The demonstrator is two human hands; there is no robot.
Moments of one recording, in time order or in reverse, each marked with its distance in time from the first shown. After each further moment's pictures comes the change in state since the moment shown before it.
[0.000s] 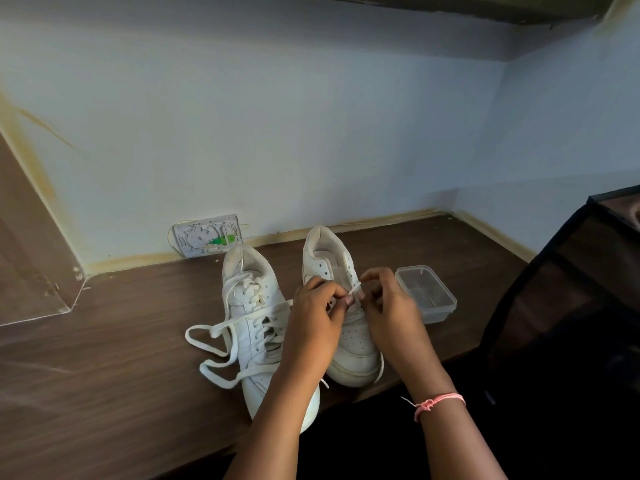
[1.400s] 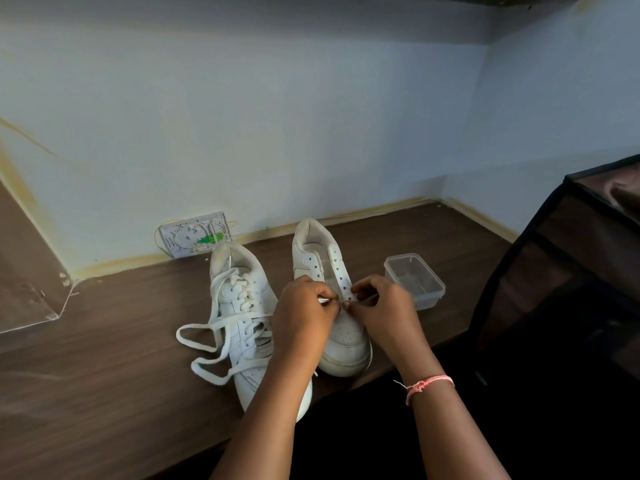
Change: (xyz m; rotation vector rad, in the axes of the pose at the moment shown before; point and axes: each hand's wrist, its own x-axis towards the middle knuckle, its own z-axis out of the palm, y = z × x) left_hand 0.003 0.008 0.000 0.167 -0.063 -0.204; right_hand -0.002 0.004 -0.004 0.017 -0.062 0.245
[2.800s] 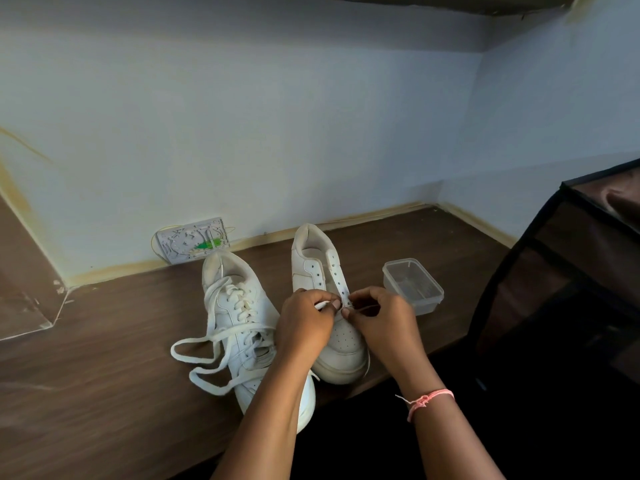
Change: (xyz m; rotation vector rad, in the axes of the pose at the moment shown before) left_hand 0.010 -0.010 0.010 -0.206 -0.129 -0.138; right_hand -0.009 -0.003 0.001 0.114 0.020 0.048
